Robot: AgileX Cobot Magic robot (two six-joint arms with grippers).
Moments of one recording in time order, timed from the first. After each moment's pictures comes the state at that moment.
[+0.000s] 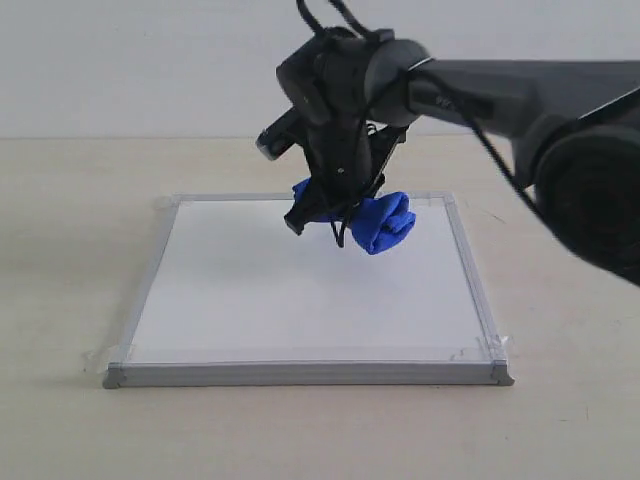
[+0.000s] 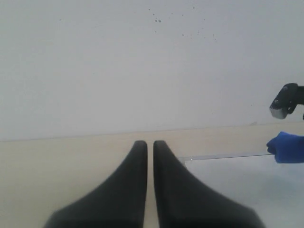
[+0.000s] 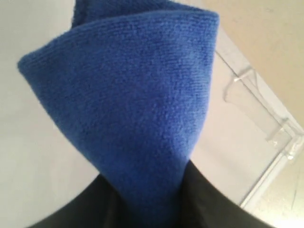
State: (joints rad) left arm -0.04 0.00 0.00 0.12 0.05 -0.11; right arm 0.51 2.35 -2.03 -0.34 1.13 0.02
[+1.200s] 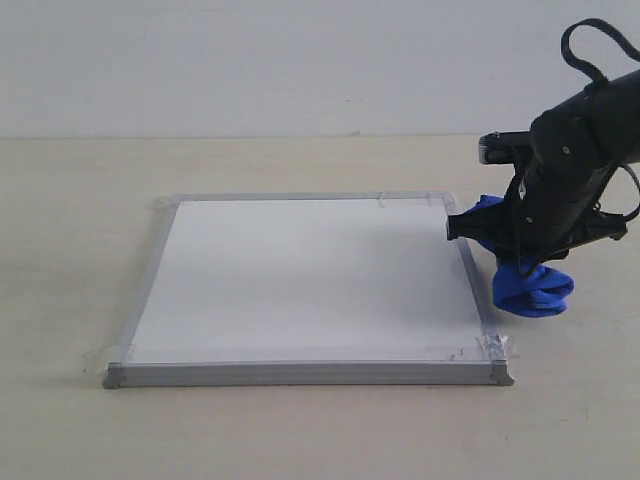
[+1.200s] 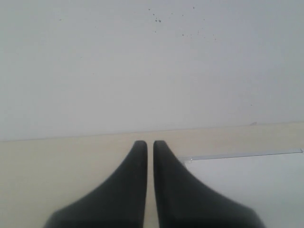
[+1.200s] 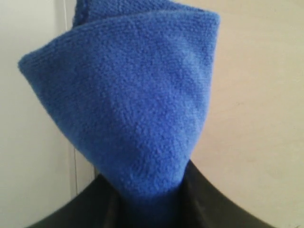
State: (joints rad) left arm -0.04 0.00 0.00 0.12 0.05 -0.11; right arm 0.15 1.91 -1.13 -0.33 0.54 0.58
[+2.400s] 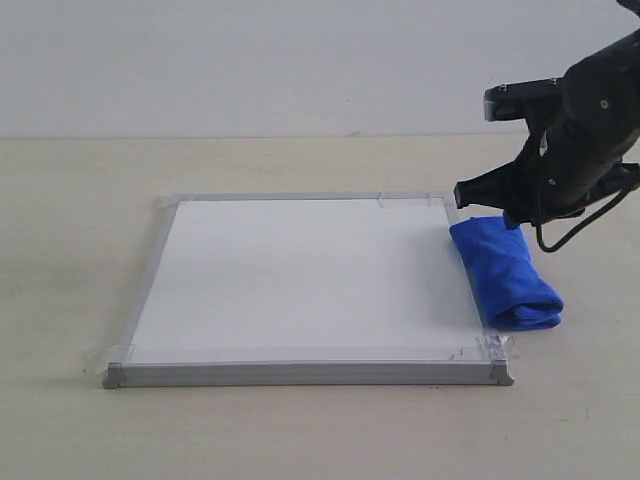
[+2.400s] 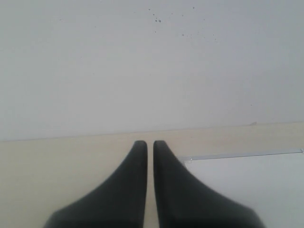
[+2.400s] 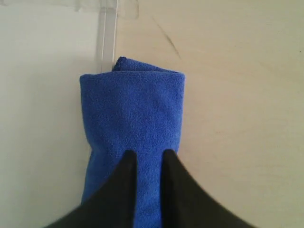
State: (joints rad) left arm -0.04 0.00 0.00 0.12 0.05 -0.11; right arm 0.15 1.77 -1.13 -0.31 0.56 0.41
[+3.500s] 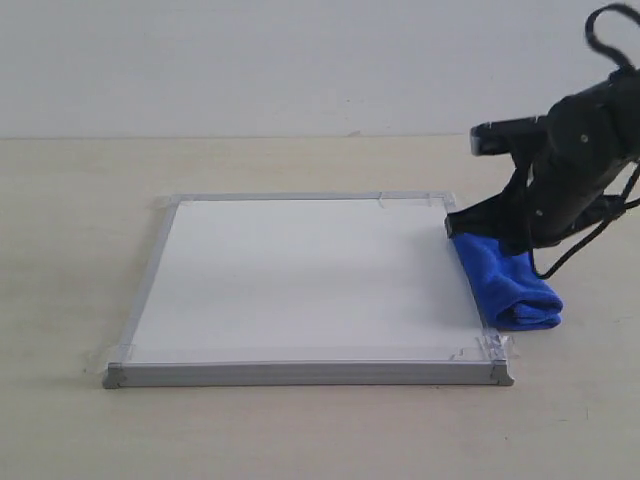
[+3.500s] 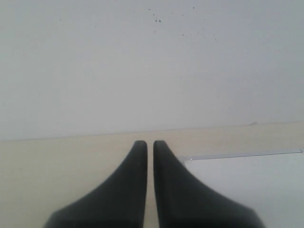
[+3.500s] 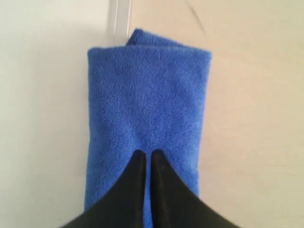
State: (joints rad) left arm -0.04 0.00 0.00 0.12 0.05 -0.11; right arm 0.15 1.82 -1.09 -0.24 0.50 0.34
